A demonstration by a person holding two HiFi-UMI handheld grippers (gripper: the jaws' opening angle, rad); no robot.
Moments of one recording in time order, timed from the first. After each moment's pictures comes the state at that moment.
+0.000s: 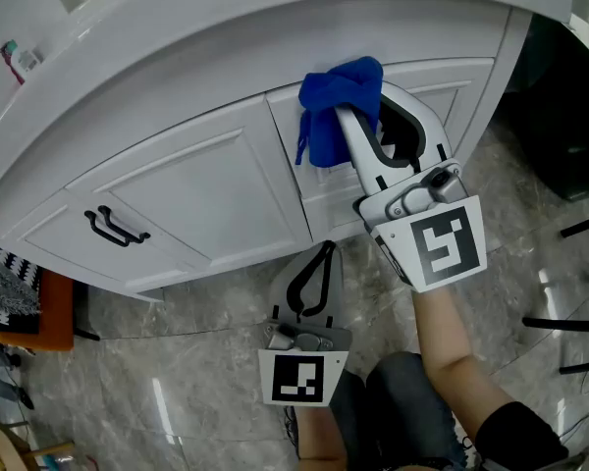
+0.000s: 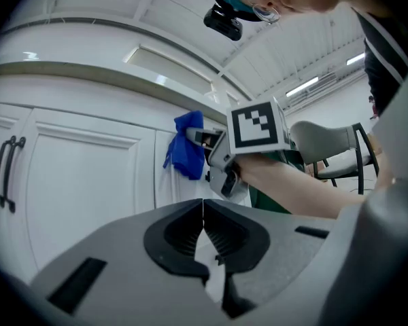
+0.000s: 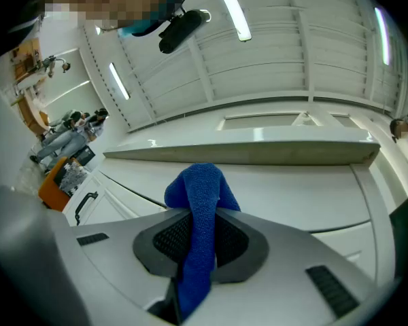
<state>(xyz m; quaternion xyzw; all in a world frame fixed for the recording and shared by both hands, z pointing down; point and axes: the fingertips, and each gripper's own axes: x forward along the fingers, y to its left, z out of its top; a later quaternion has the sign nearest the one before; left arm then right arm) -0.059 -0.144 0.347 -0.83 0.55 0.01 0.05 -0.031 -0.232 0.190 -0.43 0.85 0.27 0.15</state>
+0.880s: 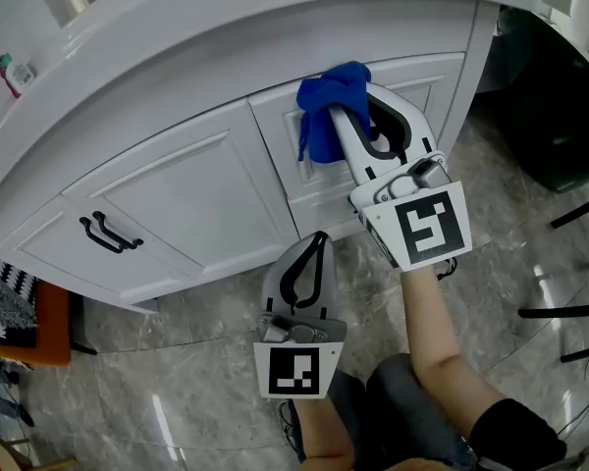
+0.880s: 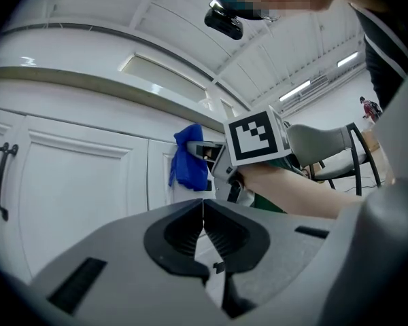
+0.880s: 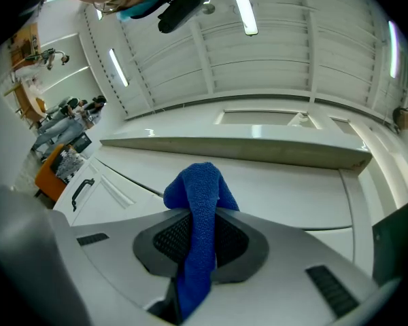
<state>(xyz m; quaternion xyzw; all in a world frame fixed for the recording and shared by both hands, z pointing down) -0.048 -0.141 0.334 -0.84 0.54 0.04 0.07 -0.014 -0.237 0.200 -0.46 0.84 0.27 0.11</state>
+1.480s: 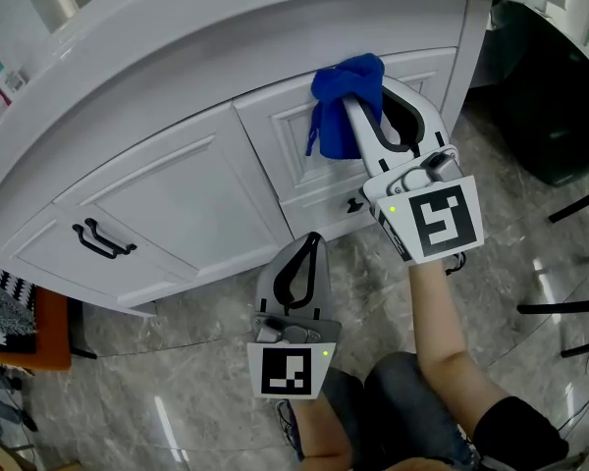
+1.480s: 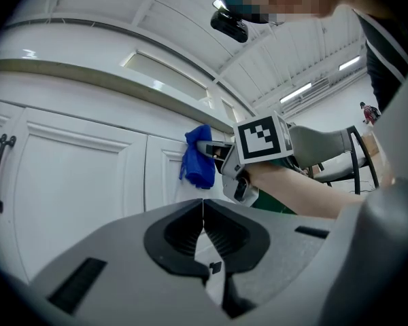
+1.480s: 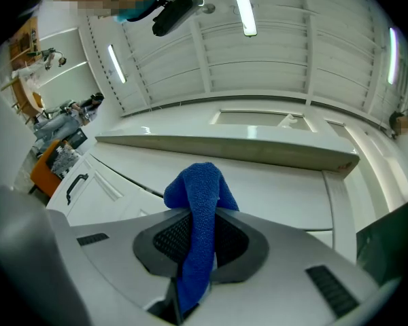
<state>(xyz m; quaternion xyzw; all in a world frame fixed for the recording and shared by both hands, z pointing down) -0.045 -0.145 0.337 -0.84 0.53 0.04 0.07 0.016 -0.245 0.200 -0.48 0.83 0.27 0.11</state>
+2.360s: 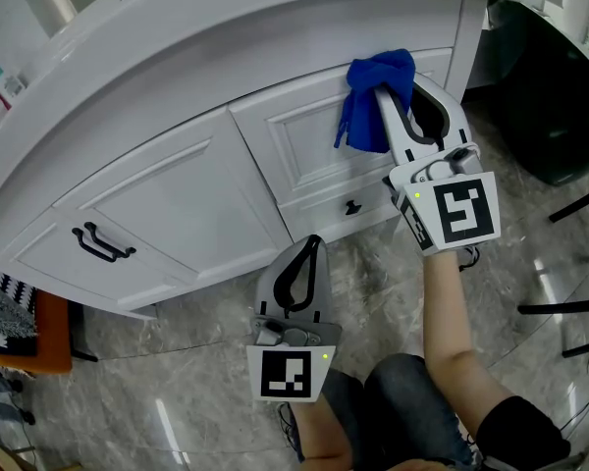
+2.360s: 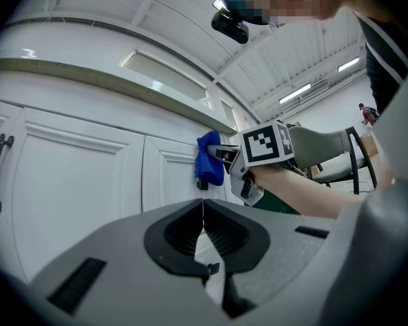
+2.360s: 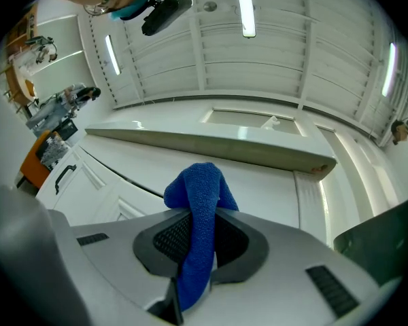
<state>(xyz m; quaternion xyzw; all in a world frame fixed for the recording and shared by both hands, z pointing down) -0.041 -0.144 0.336 -0.85 0.53 0.04 0.07 0.060 -0.256 0.200 -0.52 0.80 0.27 0.10</state>
